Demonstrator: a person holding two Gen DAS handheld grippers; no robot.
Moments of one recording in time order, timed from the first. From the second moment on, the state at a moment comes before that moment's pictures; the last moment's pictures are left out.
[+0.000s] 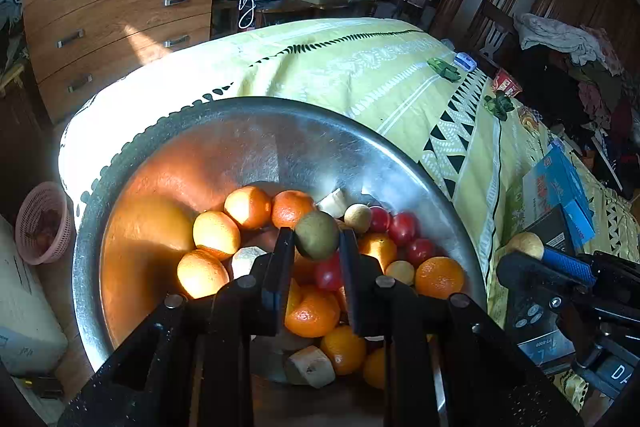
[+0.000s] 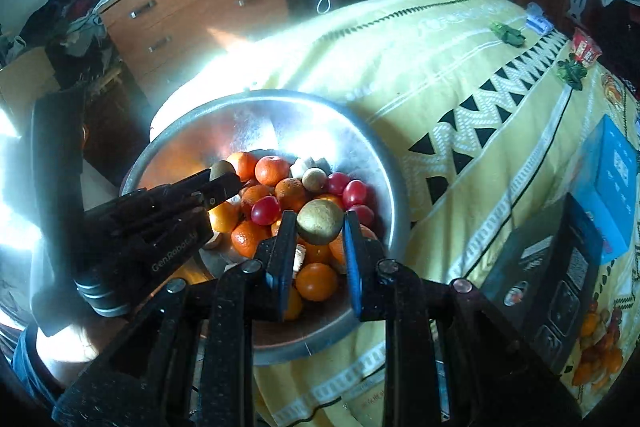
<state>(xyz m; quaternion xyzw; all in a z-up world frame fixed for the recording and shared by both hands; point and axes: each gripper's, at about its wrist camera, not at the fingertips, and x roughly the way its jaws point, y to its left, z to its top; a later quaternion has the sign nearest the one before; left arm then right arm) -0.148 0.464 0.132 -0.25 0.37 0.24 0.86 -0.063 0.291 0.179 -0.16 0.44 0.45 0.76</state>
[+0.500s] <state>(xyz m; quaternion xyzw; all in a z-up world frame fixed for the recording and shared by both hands) -0.146 0.479 0.138 -0.24 0.37 0.24 0.86 -0.066 0.327 0.167 -0.18 0.45 0.45 0.75</state>
